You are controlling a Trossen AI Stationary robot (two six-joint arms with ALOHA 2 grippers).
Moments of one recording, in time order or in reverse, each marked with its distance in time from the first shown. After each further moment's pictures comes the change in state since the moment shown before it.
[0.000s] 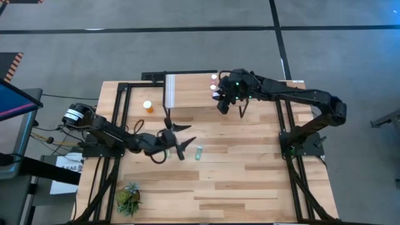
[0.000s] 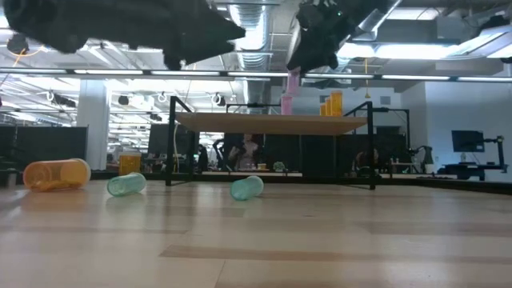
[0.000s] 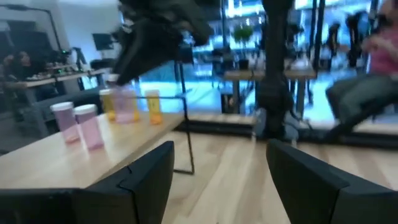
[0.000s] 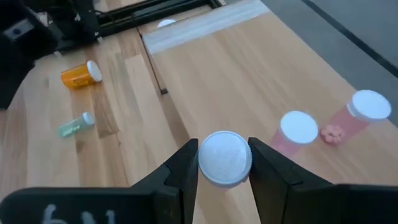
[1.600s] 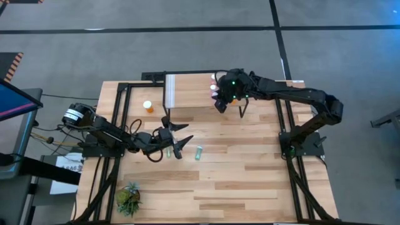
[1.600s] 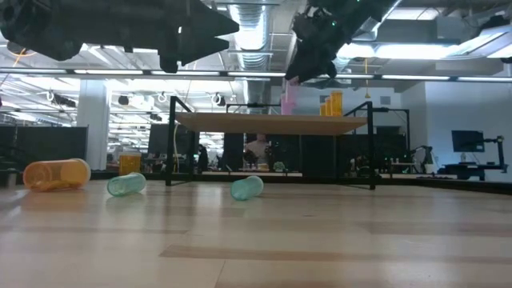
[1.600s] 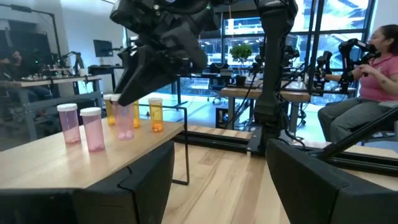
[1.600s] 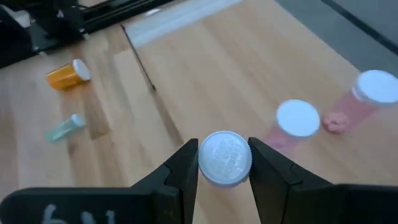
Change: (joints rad) left arm 0.004 -0.003 -0.062 0.139 0.019 -0.028; right arm -0.041 0.049 0.000 0.004 0.003 0.048
